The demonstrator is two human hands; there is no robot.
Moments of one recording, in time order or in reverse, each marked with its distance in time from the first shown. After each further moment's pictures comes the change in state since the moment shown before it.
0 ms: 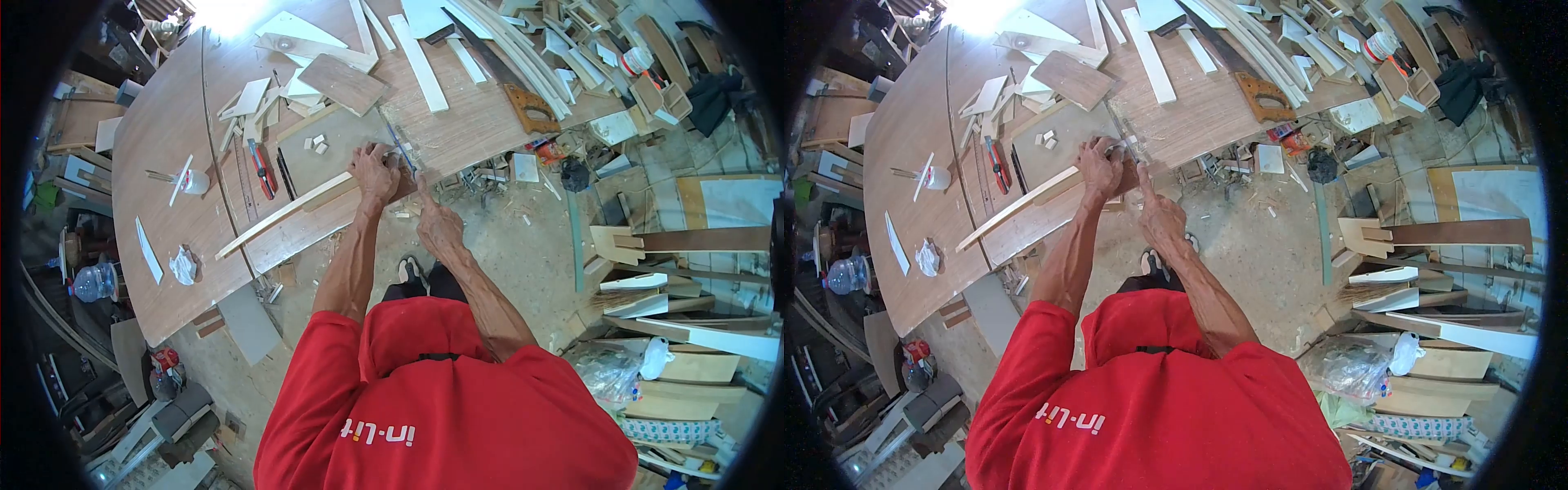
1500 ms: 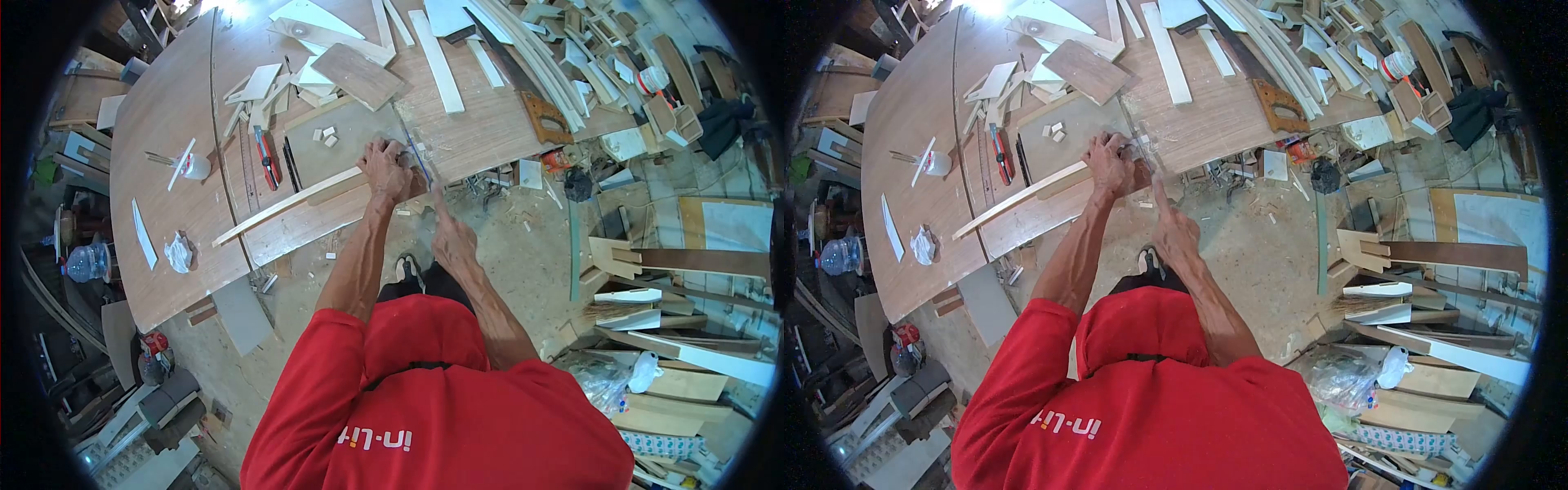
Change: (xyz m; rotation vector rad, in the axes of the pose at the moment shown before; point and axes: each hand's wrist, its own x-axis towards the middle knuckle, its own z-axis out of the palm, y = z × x) left_hand 0.000 0.002 0.003 0.021 -0.064 -0.072; right_hand -0.011 0.011 -0.001 0.041 0.049 -0.103
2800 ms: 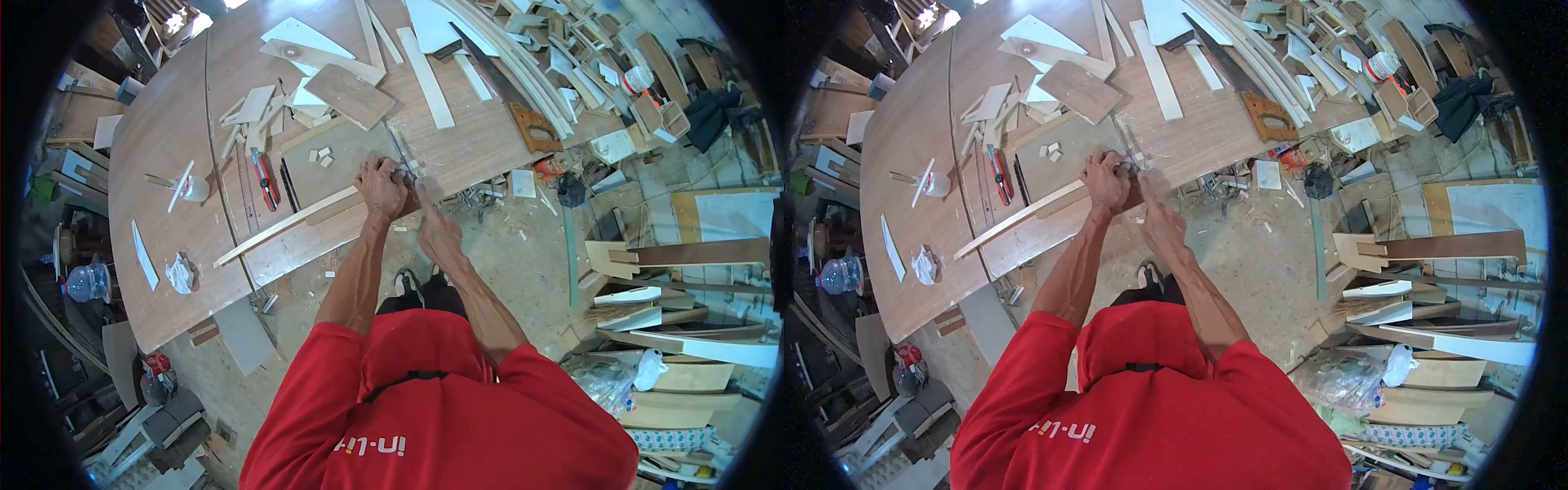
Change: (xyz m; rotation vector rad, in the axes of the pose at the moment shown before) left_hand 0.000 -0.004 0.004 -0.052 0.135 0.101; right_hand 0.019 0.015 0.029 0.063 0.050 -0.021
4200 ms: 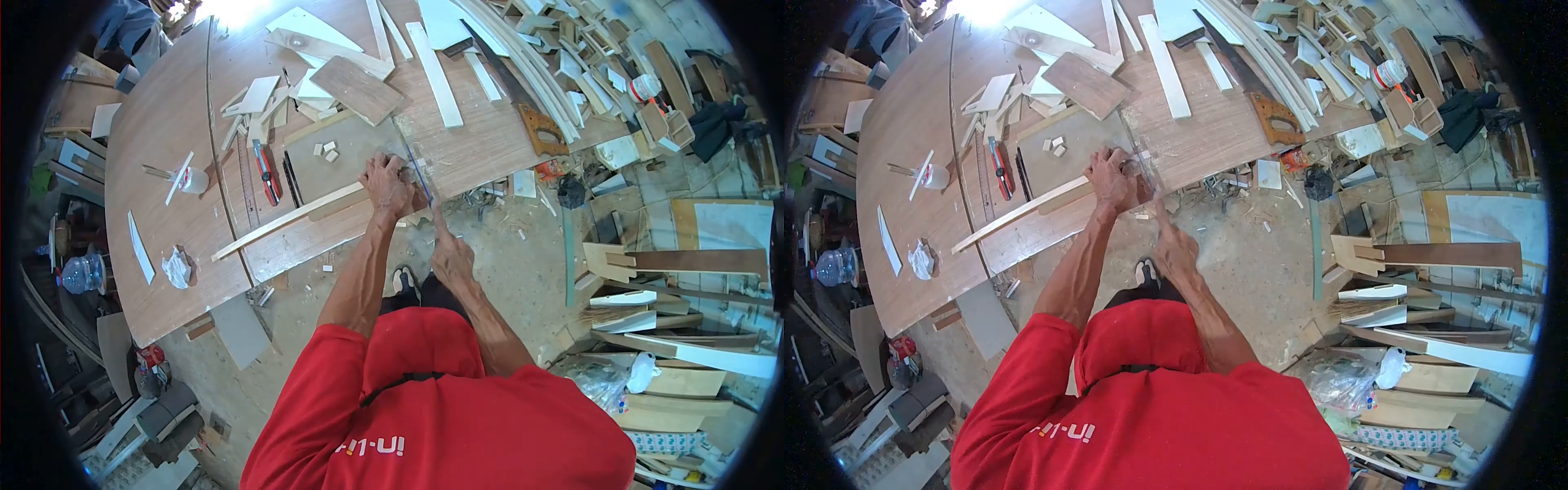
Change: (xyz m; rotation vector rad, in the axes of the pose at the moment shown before) left_hand -0.002 0.004 -0.003 0.019 -0.127 -0.107; right_hand -0.020 -0.018 -0.017 -0.056 -0.005 0.057
